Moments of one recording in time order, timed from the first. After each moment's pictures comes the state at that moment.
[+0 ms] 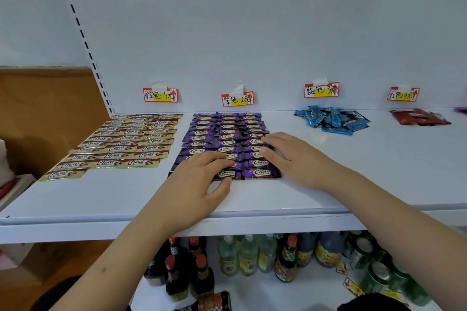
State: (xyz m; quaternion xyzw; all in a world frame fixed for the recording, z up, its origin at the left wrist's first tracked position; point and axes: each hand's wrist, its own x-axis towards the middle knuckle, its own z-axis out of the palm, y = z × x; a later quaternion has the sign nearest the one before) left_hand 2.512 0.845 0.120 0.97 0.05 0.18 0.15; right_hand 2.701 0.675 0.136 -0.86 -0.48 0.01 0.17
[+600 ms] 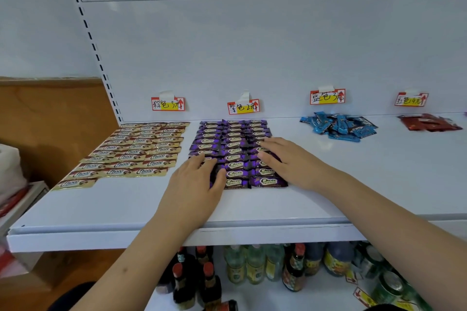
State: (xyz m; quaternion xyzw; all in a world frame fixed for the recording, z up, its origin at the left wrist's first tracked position) left_hand 2.527 0.847 0.119 0.94 0.23 0.19 0.14; right_hand 2.719 0.698 0.124 -0.86 -0.48 0.03 0.20
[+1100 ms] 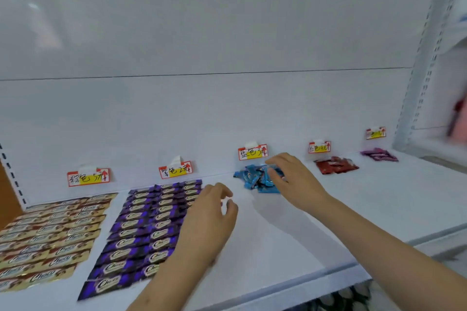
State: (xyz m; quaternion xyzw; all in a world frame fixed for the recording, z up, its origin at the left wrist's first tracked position) left_hand 2.651 0.752 0.164 0.90 0.09 0.28 0.31; right_hand 2.808 0.580 0.178 -0.87 -0.36 -0.17 0.29
